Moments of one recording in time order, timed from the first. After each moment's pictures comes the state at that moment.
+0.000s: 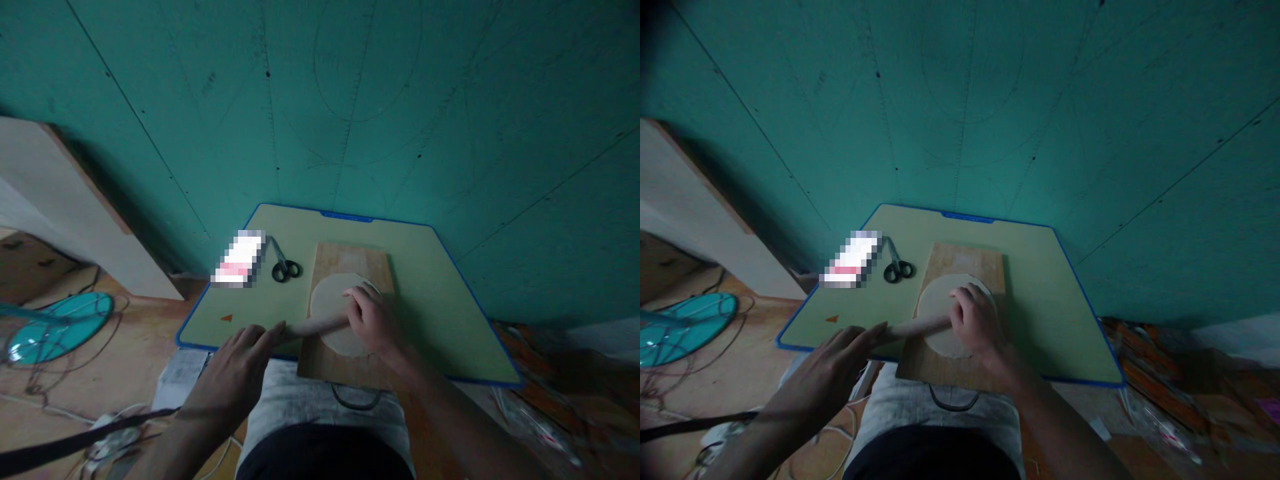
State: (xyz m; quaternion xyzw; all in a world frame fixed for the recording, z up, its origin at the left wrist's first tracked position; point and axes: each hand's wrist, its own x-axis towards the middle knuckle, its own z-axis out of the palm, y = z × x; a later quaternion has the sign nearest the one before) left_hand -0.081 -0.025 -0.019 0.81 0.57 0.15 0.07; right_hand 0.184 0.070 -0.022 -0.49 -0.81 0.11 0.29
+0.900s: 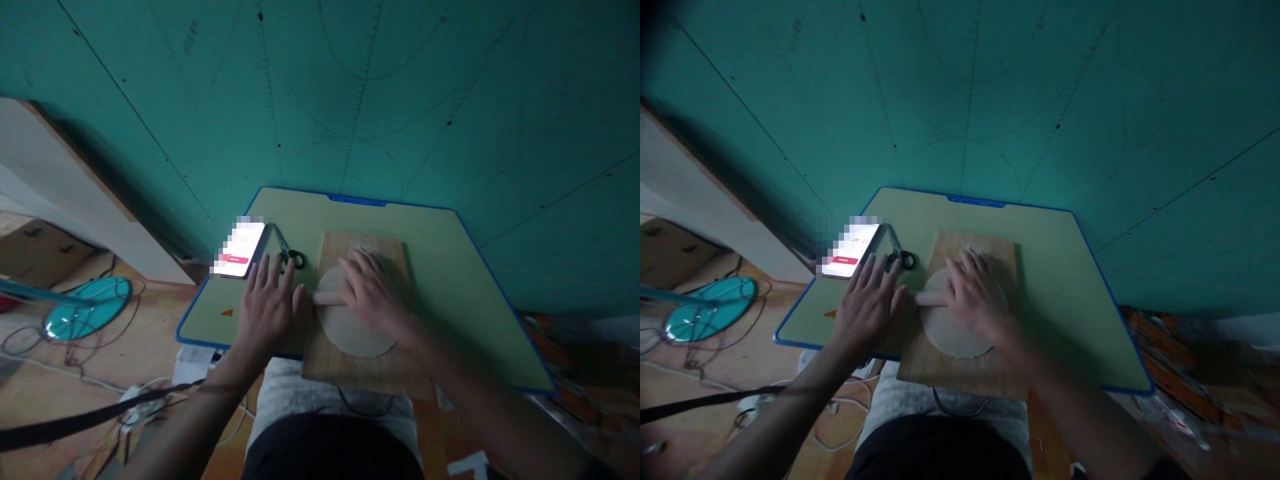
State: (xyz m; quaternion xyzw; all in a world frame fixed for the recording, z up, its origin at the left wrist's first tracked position) left_hand -0.044 0.055 -0.026 0.75 0.63 0.19 -0.06; right_hand 0.167 0.104 -0.022 -0.49 -0.85 0.01 0.18
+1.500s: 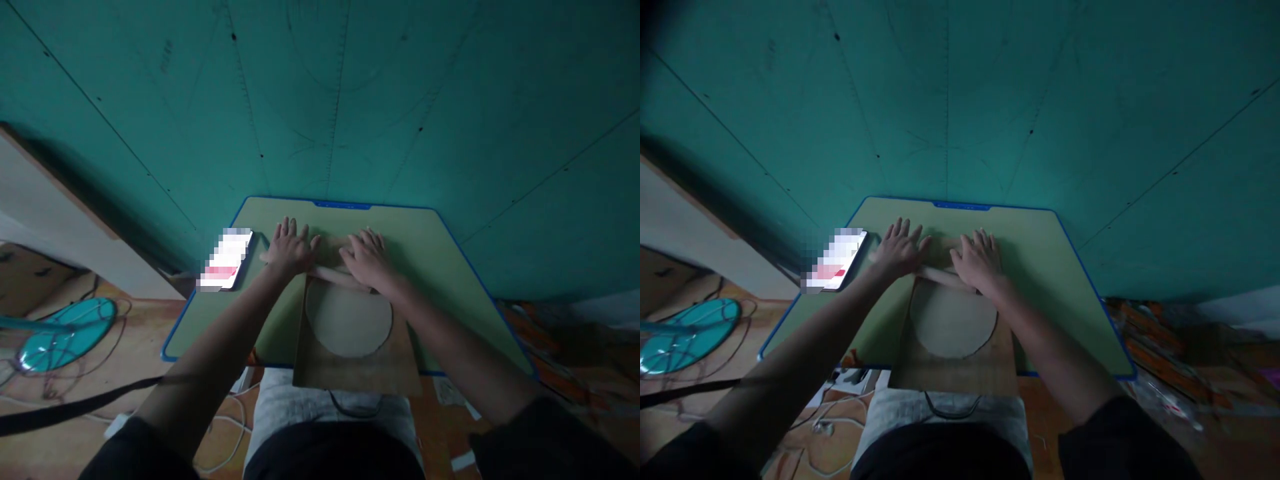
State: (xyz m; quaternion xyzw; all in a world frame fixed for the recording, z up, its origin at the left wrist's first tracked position) left_hand -0.007 0.185 -0.010 0.76 0.64 0.09 0.01; right_hand 0.184 0.170 -0.019 -0.61 -0.78 0.01 0.15
